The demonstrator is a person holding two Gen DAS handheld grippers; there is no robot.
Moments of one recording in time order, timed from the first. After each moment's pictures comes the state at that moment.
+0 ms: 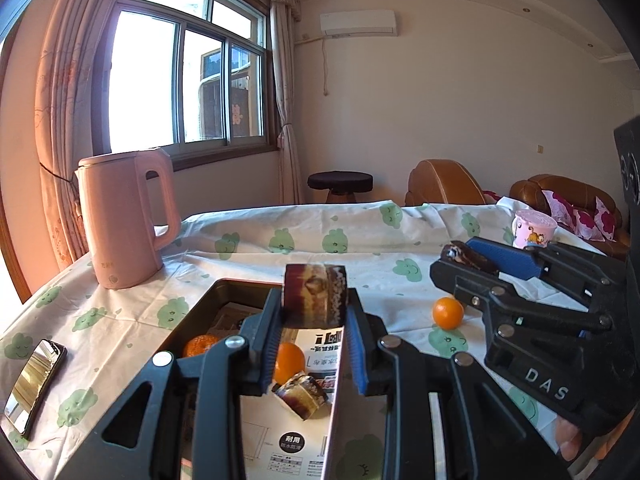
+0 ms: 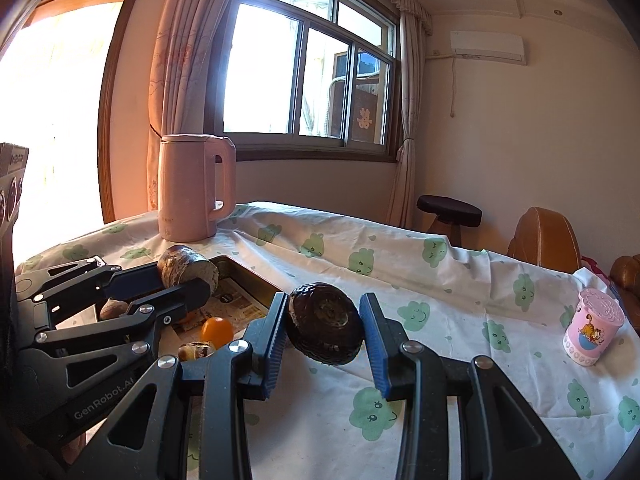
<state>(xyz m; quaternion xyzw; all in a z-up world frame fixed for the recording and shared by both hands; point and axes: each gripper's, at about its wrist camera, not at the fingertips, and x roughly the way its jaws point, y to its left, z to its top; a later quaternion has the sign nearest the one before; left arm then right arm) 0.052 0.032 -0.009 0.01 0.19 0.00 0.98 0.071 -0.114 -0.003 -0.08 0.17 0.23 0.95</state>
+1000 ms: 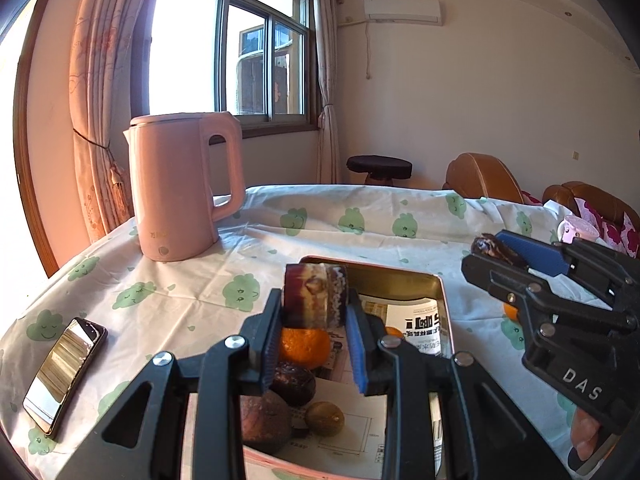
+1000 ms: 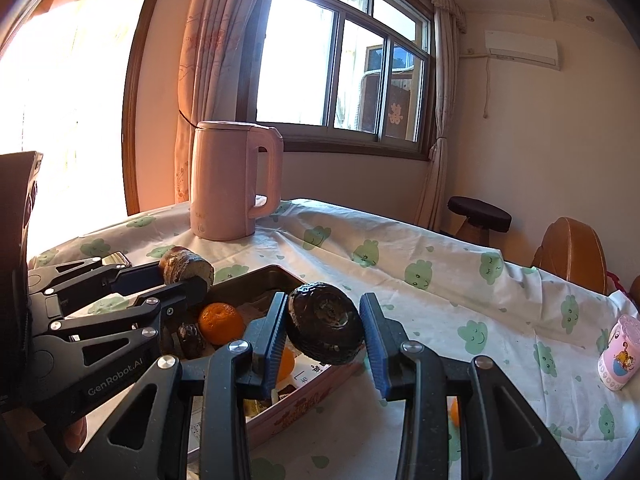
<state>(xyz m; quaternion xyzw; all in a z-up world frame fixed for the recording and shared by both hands) 0.059 0.104 -0.020 -0.02 0.23 0.06 0.97 0.083 -0.050 -0.002 -0.10 0.19 0.28 0.94</state>
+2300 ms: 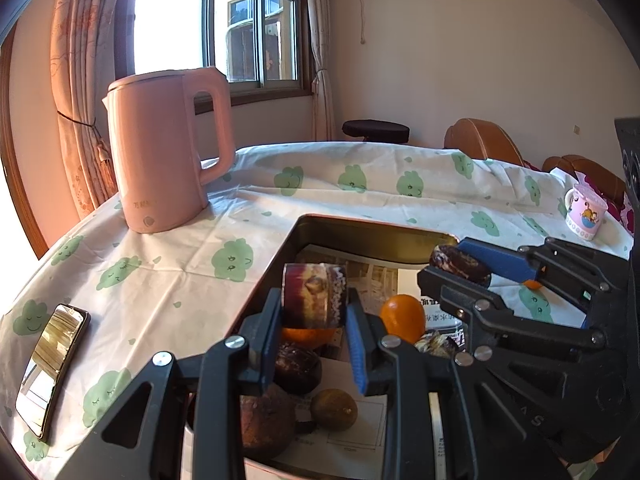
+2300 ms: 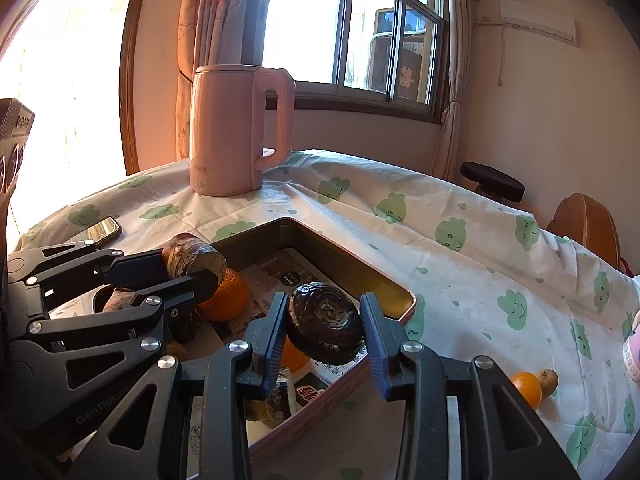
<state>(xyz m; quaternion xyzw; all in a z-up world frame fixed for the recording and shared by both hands) 0.082 0.107 -0.041 -0.01 0.30 0.05 0.95 0.110 -0.014 -0.038 -0.12 0.26 0.28 0.92</state>
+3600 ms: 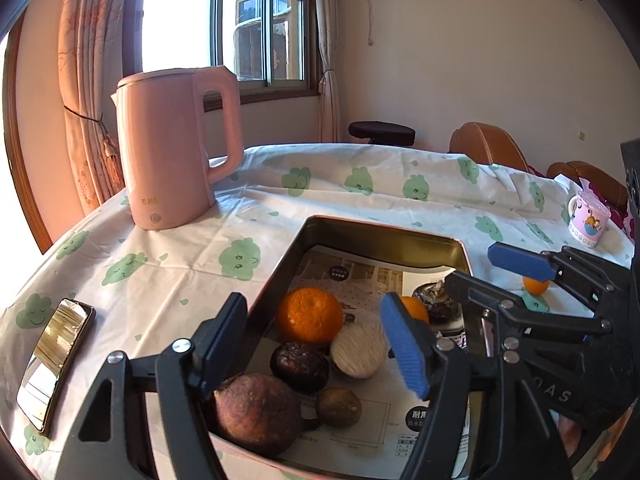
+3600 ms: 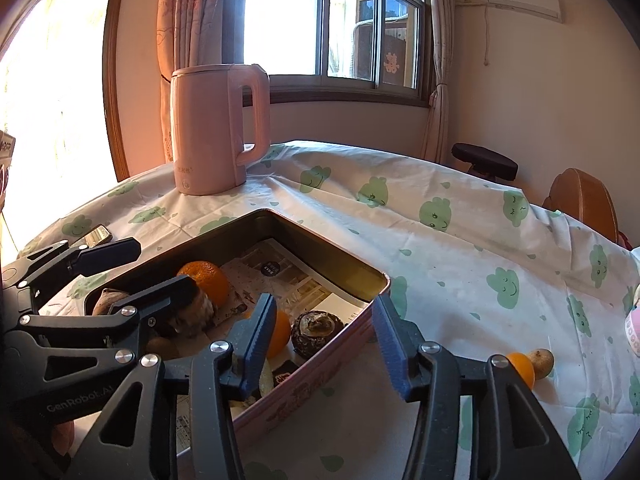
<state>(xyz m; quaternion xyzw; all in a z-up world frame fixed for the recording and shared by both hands) 0.077 0.112 -0.038 -0.02 0.29 0.06 0.95 0.117 -0.034 -0.040 -0.09 0.28 0.26 0.92</state>
